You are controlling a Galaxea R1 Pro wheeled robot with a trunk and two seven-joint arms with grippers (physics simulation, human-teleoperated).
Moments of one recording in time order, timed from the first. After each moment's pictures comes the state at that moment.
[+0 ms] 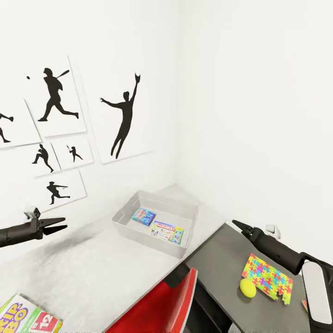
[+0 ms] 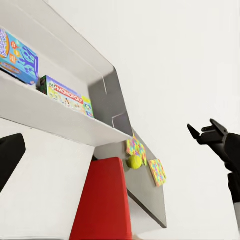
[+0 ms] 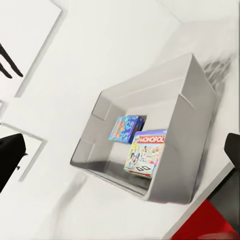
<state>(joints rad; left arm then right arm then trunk) -0.88 0.68 -0.09 -0.39 0.38 0.70 -1.57 -0.31 -0.05 -0.50 -1.58 -0.58 1.02 0.52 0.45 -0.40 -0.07</state>
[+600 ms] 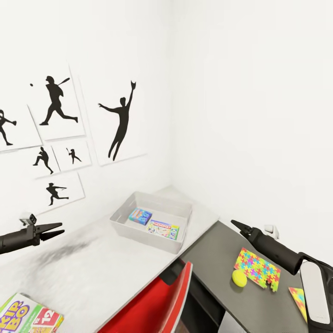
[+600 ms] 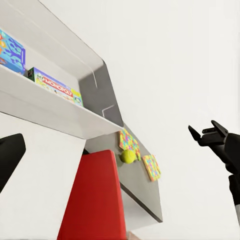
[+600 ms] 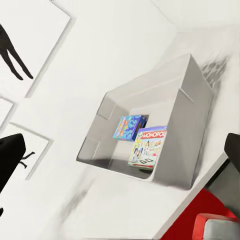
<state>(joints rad) -0.82 0.69 -0.06 -0.38 0.41 0.66 -1.57 -0.31 -0.04 -0.50 -1.58 -0.58 1.01 0.52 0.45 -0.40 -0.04</state>
